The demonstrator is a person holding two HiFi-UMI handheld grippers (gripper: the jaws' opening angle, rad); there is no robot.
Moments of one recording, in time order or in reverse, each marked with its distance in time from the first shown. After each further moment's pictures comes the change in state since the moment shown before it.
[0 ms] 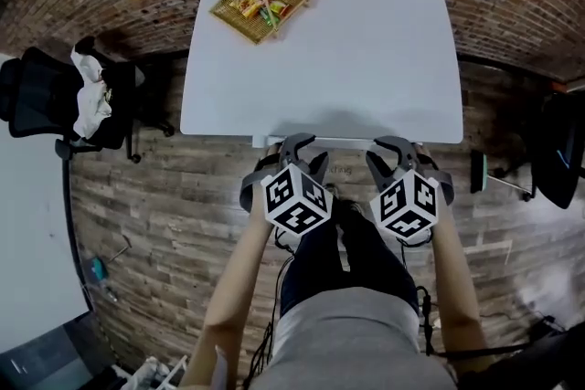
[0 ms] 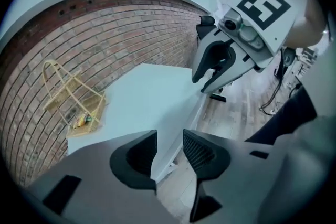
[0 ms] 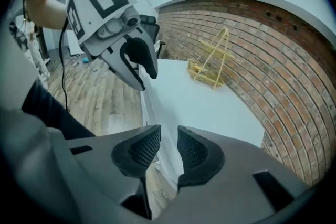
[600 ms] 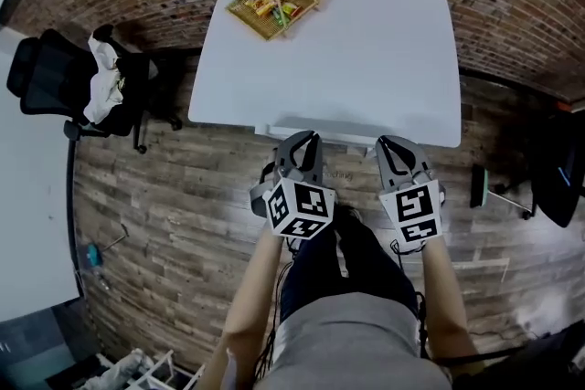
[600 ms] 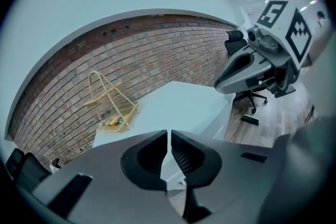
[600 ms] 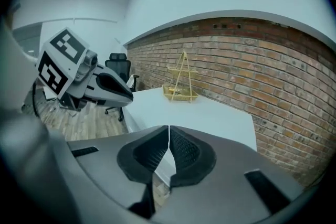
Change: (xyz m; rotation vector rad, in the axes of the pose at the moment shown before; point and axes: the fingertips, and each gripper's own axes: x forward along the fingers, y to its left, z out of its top) left arm -0.040 0.010 0.017 -0.201 -0.186 0.352; right arm -0.049 -0.021 0.010 0.371 -0.316 -0.156
